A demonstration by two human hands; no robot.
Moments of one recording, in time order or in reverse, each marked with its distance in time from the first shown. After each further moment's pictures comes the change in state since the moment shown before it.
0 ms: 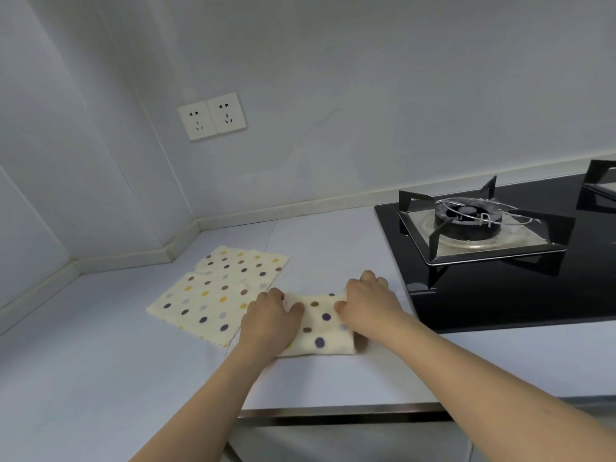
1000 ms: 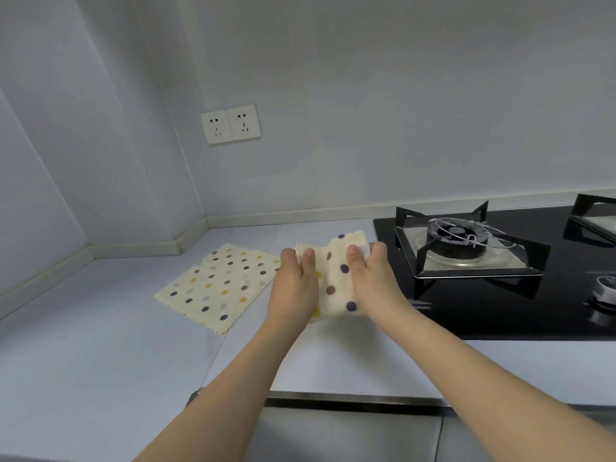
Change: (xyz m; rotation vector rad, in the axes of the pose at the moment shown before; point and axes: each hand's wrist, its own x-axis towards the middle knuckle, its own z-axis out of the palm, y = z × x) left_hand -0.054 0.085 -0.038 -0.615 0.225 0.089; right_hand -0.044 -0.005 -0.058 1.058 0.252 0.013
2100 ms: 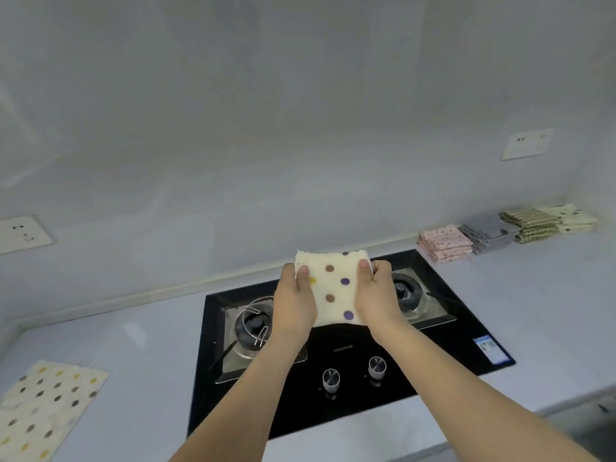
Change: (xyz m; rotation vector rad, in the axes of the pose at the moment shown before) left_hand 0.009 0.396 0.245 -0.265 -0.340 -0.155; right_hand 0.100 -0.174 -0.415 -0.077 0.405 0.273
